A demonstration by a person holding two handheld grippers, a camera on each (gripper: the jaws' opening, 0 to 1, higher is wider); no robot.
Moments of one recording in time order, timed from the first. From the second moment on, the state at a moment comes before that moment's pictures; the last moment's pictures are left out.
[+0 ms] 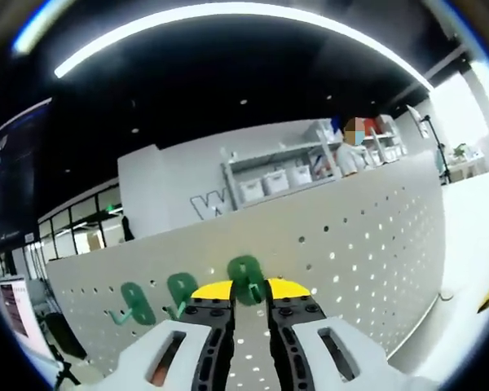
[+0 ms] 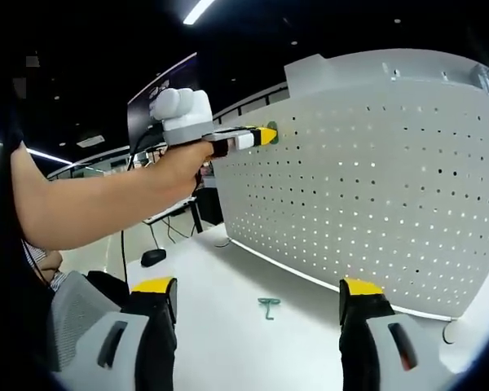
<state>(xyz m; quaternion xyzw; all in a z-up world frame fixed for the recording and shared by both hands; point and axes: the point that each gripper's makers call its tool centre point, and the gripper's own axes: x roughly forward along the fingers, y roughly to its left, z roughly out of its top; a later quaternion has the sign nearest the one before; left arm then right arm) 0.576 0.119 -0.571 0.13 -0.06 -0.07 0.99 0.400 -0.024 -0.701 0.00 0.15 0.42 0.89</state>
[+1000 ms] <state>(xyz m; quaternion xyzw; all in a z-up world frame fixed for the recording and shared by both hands) 0.530 0.130 -0.575 0.12 -0.06 -0.09 0.99 0.395 -0.014 -0.695 -0.01 0.15 0.43 0.89</state>
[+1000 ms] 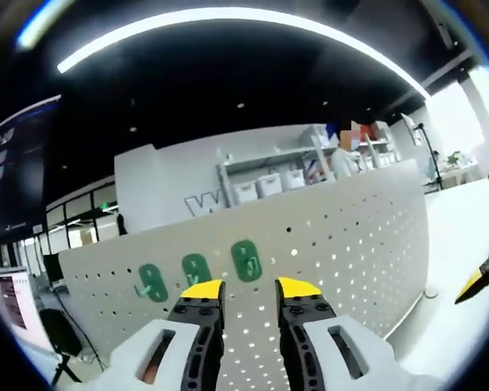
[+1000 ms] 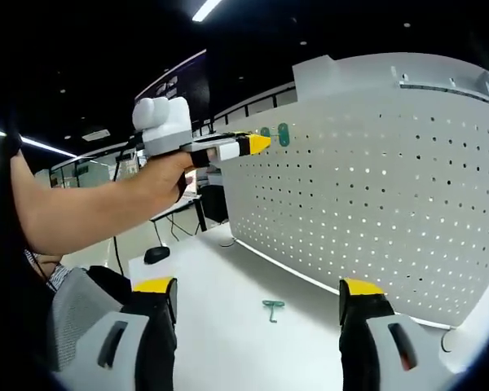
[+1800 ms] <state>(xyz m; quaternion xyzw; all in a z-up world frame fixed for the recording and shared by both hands) 0.469 0.159 -0.594 0.08 -0.04 -0.10 0.99 0.403 0.003 -0.701 -0.03 0.16 0.45 0.88</state>
